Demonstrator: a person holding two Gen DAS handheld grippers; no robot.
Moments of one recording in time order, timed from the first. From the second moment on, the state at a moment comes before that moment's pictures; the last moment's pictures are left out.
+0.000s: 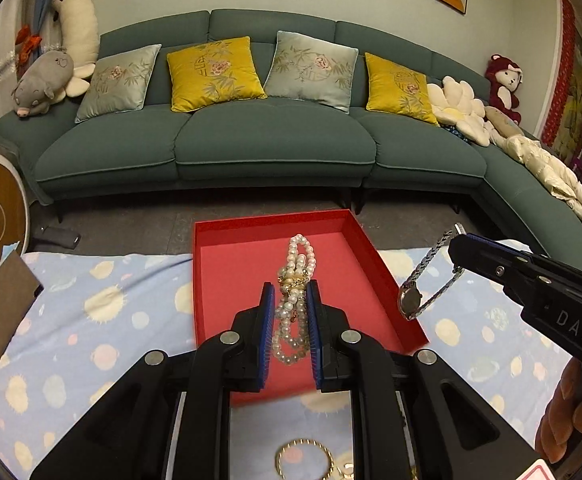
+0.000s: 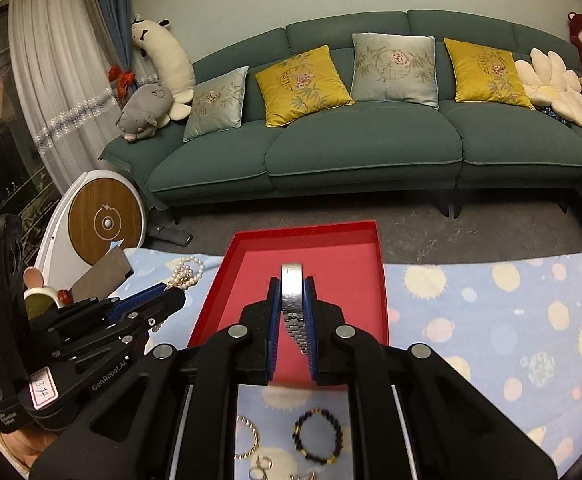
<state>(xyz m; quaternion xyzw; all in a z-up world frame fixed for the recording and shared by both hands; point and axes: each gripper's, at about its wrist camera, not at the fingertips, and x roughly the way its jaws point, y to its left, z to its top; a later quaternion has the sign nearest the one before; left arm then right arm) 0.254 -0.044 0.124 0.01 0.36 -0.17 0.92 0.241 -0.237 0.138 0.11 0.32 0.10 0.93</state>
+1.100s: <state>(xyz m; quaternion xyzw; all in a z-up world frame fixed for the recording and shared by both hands) 0.333 -0.011 0.070 -0.03 0.38 -0.12 0.92 0.312 -0.265 0.086 0.10 0.33 0.07 0.94</state>
